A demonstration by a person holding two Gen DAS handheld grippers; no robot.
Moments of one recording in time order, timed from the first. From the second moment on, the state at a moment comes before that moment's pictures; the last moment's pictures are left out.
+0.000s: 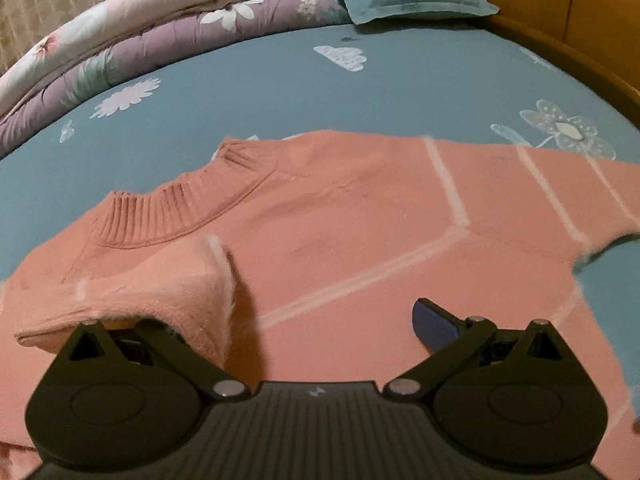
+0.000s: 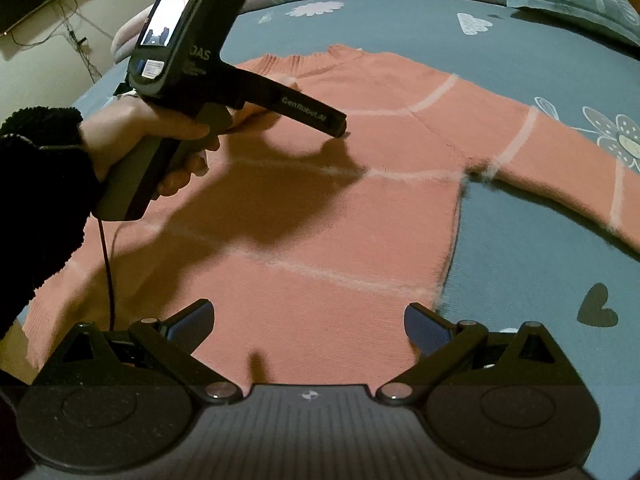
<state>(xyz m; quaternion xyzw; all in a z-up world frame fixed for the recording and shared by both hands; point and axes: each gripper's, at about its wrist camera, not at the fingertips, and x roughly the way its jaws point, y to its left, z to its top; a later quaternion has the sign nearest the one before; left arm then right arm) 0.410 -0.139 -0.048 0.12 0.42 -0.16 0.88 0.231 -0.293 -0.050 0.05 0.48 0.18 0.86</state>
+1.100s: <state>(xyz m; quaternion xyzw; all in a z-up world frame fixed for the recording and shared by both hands) 0.412 -0.099 -0.029 -0.13 0.39 -0.29 0.87 0.228 -0.297 -0.052 0.07 0.48 0.17 0.86</state>
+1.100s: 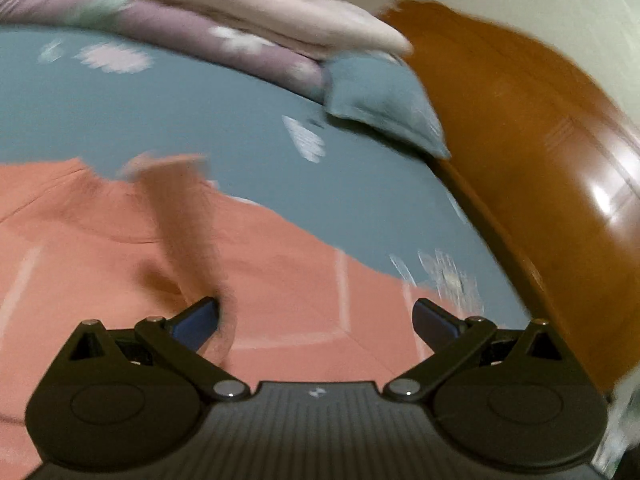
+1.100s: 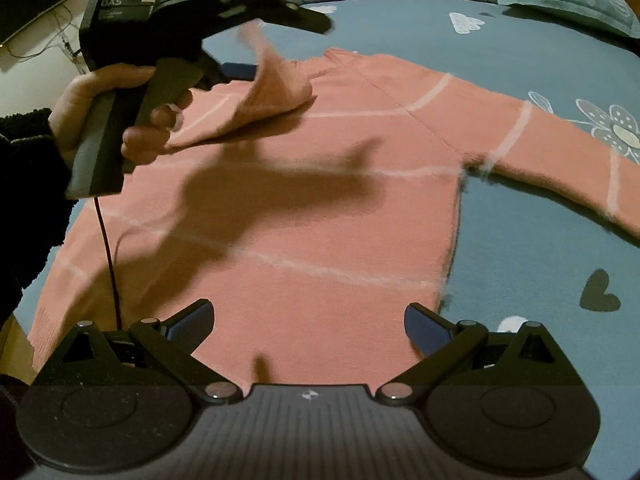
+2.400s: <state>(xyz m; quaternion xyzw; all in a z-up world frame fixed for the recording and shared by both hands) 0.388 0.131 -0.072 -0.25 0.36 -0.04 0.90 0.253 -0.267 -0.043 0.05 0.48 0.19 0.85</state>
